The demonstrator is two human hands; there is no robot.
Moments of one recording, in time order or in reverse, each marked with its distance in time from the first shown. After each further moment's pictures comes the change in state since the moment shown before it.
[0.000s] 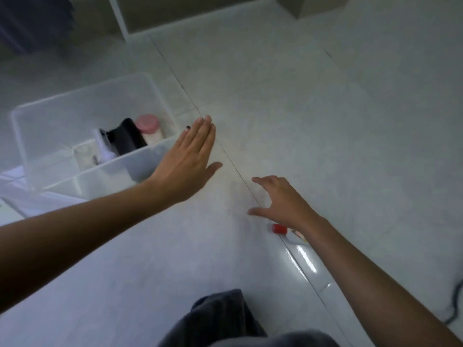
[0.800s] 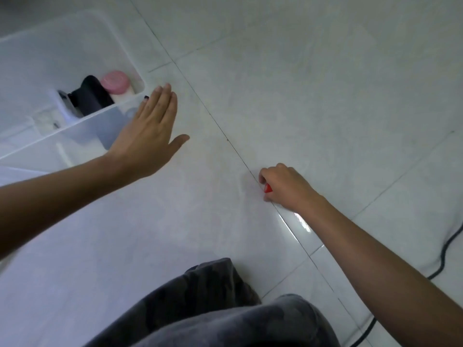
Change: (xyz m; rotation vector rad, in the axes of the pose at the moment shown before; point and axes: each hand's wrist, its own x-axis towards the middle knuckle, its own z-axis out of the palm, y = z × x) left_hand -0.008 -0.029 0.023 -0.022 -0.052 -0.055; right_hand -0.004 0.036 0.030 -0.274 -0.123 -0.021
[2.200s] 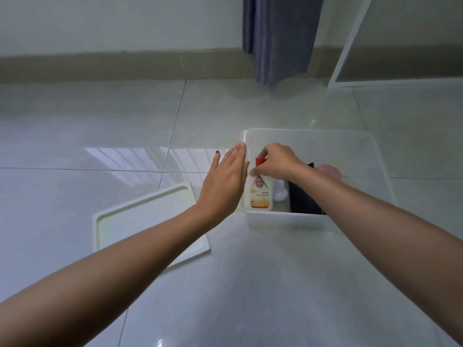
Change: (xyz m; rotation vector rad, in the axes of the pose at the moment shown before) left_hand -0.111 -0.206 -0.009 -0.303 0.379 -0.669; right_hand 0.243 -0.395 -0.129 0.325 -0.056 -0.375
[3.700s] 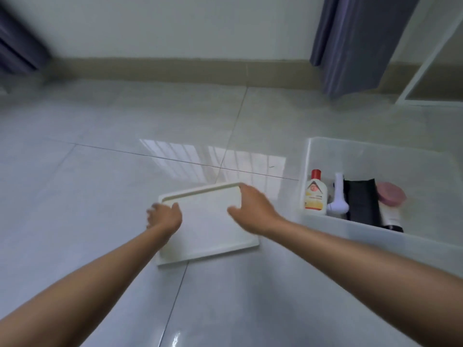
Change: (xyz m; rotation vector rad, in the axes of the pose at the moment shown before) left_hand -0.134 -0.197 -0.046 -0.259 0.126 -1.283; right_hand -0.076 -0.112 0.134 0.006 -0.162 -0.222
